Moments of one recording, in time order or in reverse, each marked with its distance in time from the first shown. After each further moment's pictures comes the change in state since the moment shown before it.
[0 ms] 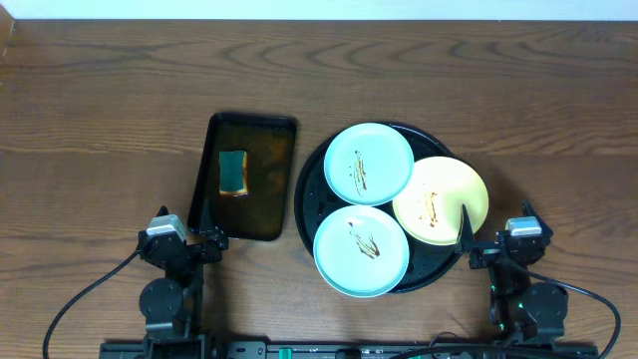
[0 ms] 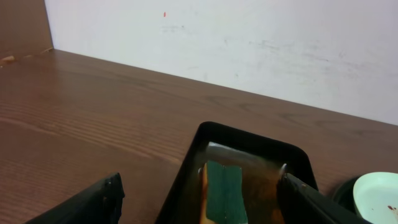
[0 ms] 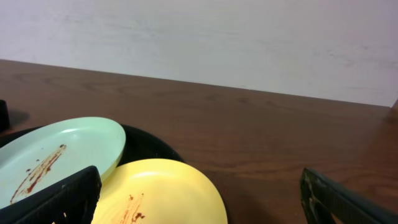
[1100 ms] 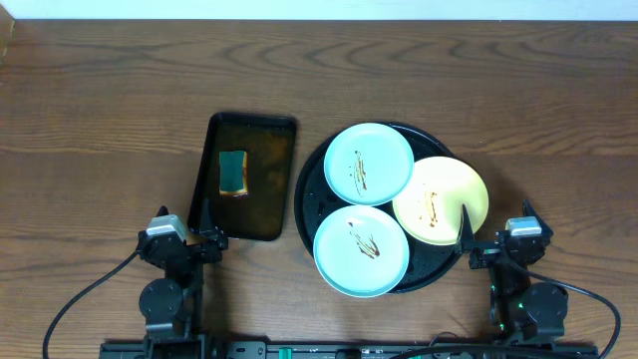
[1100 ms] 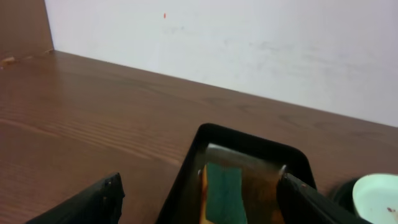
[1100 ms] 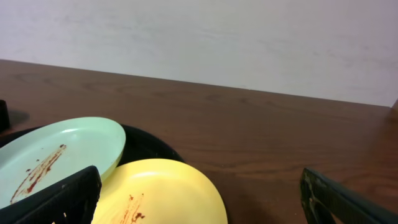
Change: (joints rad) left arm 0.000 0.000 -0.001 0.030 -0.002 -0.007; right arm 0.000 0.000 0.000 0.000 0.000 0.000
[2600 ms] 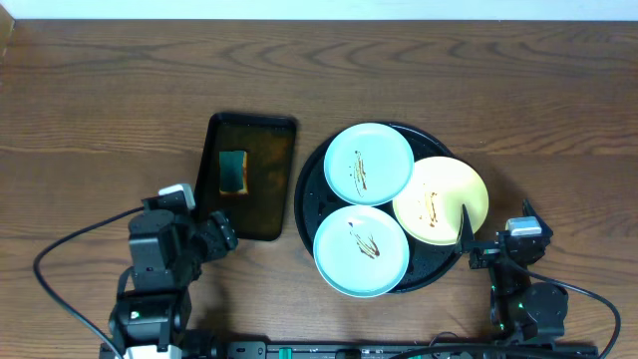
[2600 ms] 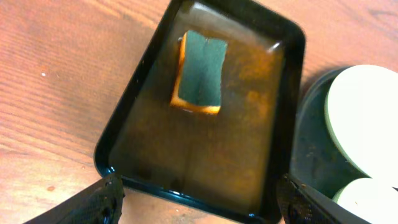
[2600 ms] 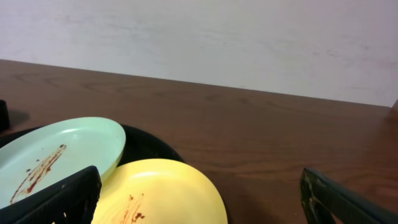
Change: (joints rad) left arm 0.000 0.623 0.490 -0.544 0.180 -0.104; right arm 0.000 0.000 0.000 0.000 0.000 0.000
